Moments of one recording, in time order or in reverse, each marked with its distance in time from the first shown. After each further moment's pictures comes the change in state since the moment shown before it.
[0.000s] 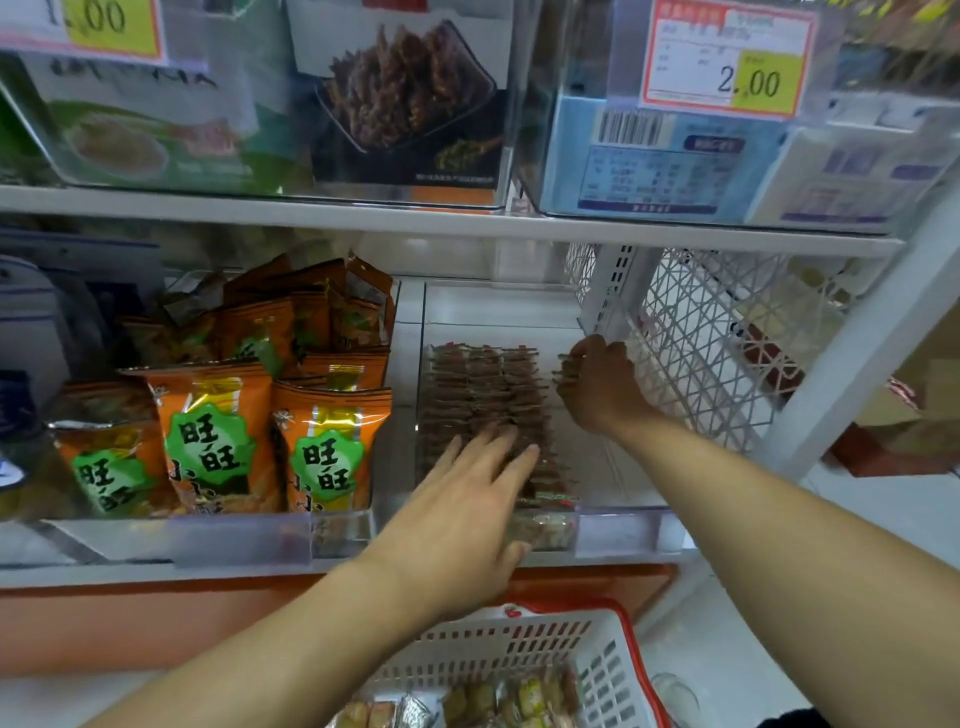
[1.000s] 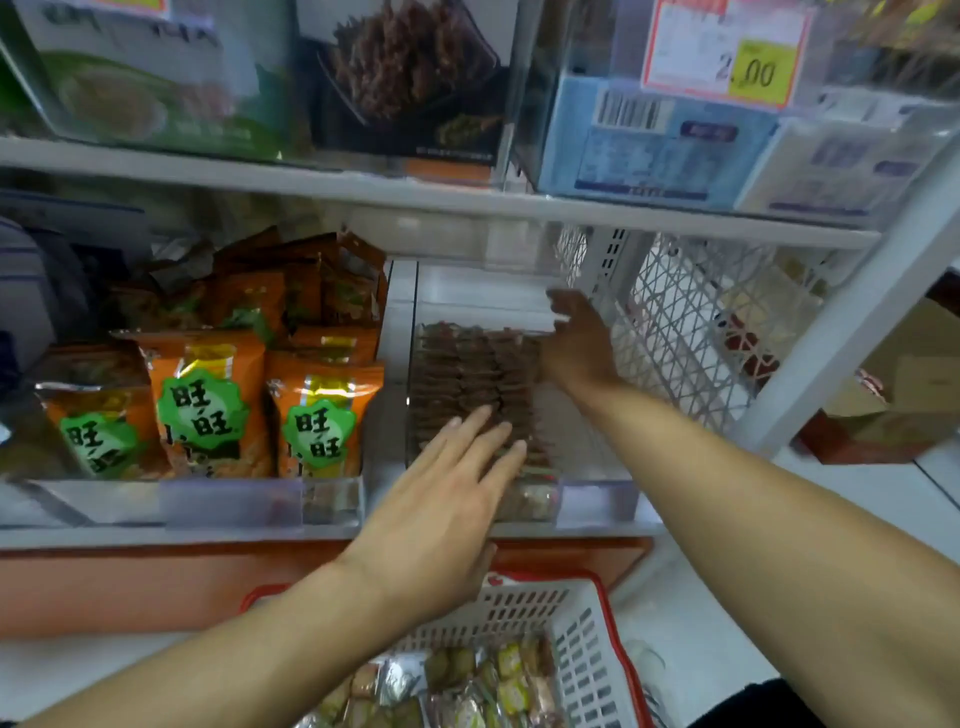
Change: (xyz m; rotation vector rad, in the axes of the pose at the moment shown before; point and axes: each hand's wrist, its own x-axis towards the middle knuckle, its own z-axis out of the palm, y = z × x) left_hand -0.022 0.008 -0.003 0.101 0.110 0.089; right_hand -0.011 -0.042 -0.013 0.477 0.195 -0.048
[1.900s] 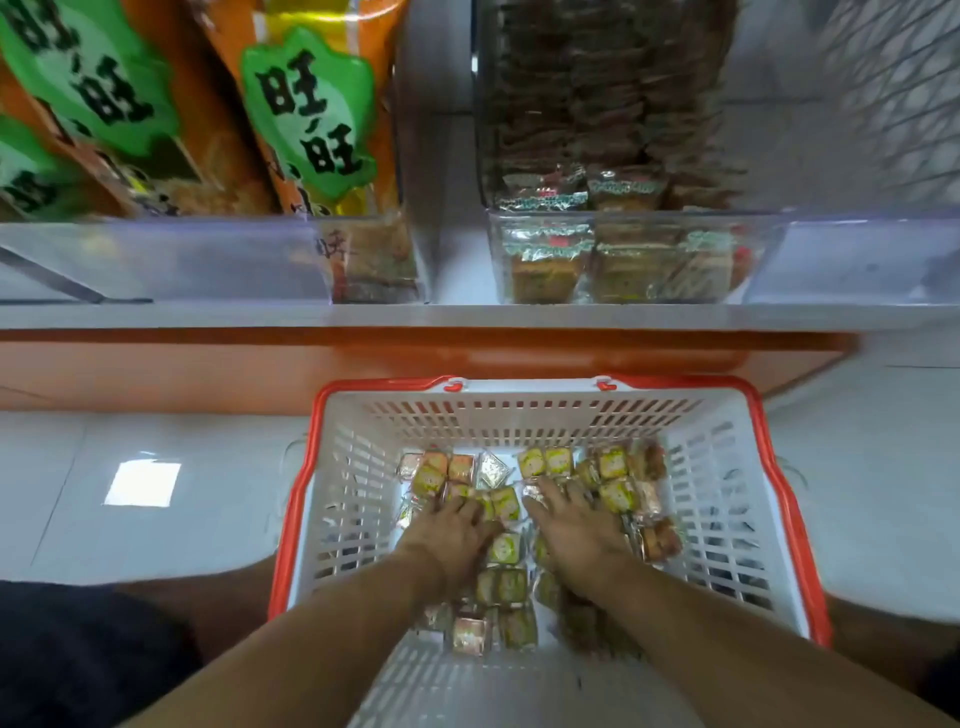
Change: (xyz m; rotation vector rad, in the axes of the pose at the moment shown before) left_hand -0.178 -0.021 0.280 0.009 -1.027 -0.187; right_hand -0.322 0.262 0.161 -0.926 -1.165 -0.127
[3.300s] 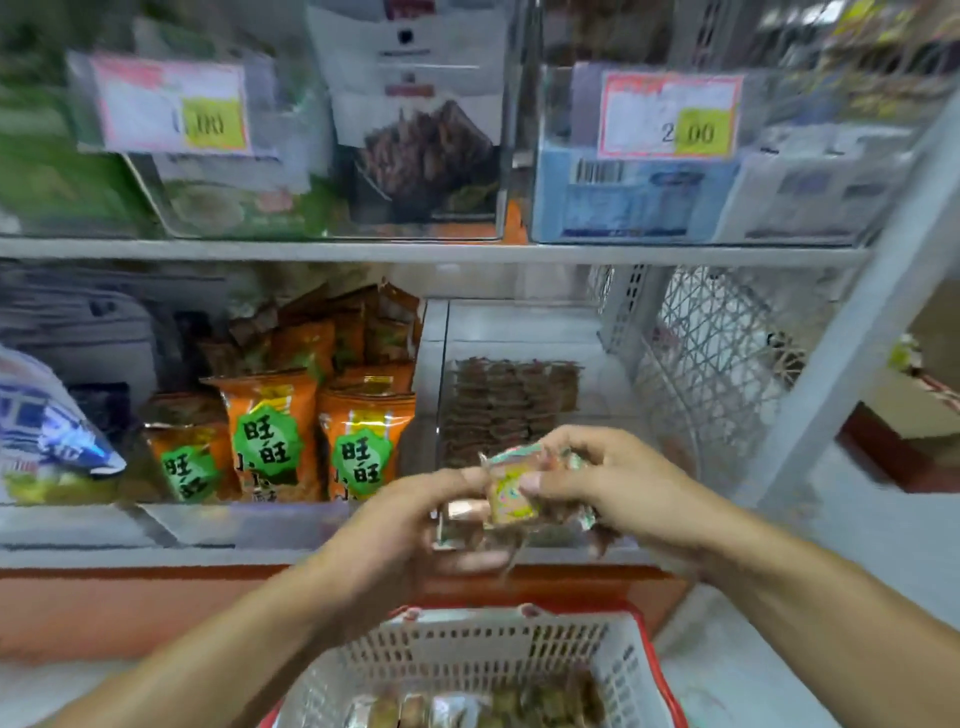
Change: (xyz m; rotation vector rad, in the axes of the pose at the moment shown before) left_hand -0.199 0.009 -0.295 -1.997 0.408 0.414; right_hand -0.226 0.030 -0.362 1.193 0.475 -0.236
